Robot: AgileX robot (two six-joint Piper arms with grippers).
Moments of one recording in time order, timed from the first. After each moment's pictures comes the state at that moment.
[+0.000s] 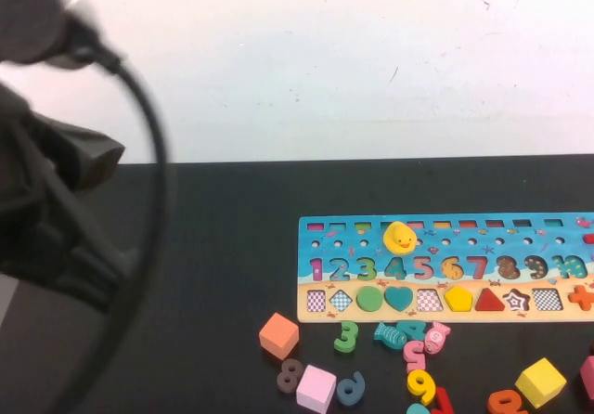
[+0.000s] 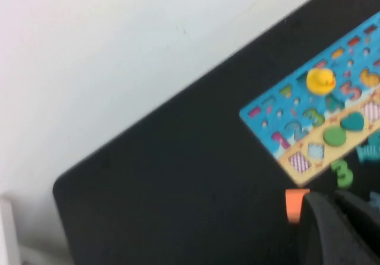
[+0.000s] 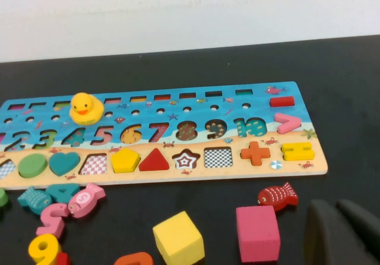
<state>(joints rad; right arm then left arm) -0.03 -0.01 0.02 0.11 0.42 -0.03 -1.16 1.00 -1.33 0.71 1.25 -0.50</state>
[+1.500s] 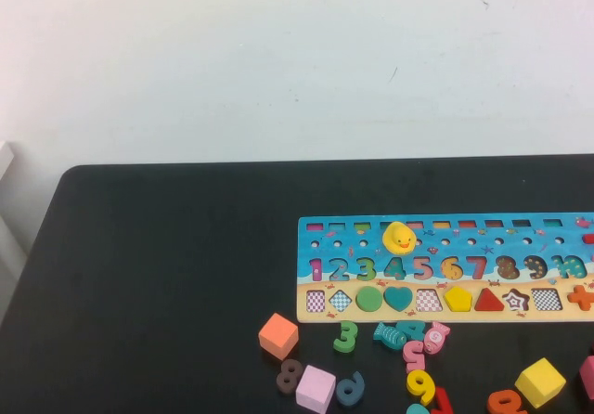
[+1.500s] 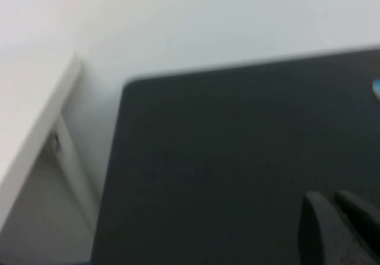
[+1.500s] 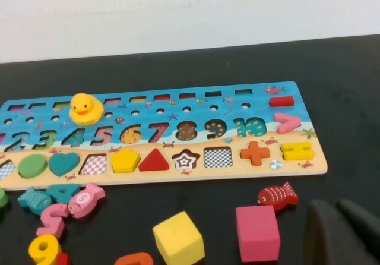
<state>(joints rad) -0.03 -0.01 0.02 0.11 0.42 -0.03 -0.05 -0.01 0.02 -0.04 0.31 0.06</state>
